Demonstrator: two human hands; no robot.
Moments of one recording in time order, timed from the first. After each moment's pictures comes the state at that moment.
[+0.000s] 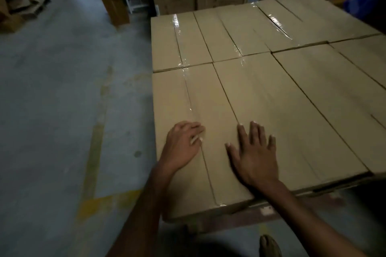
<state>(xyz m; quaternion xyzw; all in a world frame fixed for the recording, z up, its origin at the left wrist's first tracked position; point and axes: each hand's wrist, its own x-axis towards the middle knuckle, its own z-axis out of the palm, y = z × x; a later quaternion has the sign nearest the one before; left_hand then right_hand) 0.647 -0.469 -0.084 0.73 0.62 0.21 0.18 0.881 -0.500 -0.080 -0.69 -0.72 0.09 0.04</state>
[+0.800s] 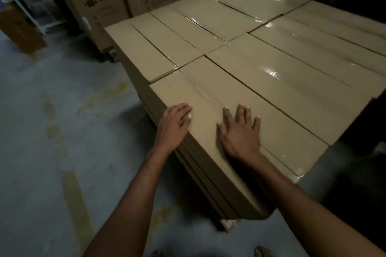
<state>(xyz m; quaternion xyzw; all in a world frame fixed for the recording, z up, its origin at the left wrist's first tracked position) 0.482 -0.355 -0.096 0.83 0.45 0.26 0.21 0.674 -0.463 -0.080 -0.83 -0.55 0.09 0.06</state>
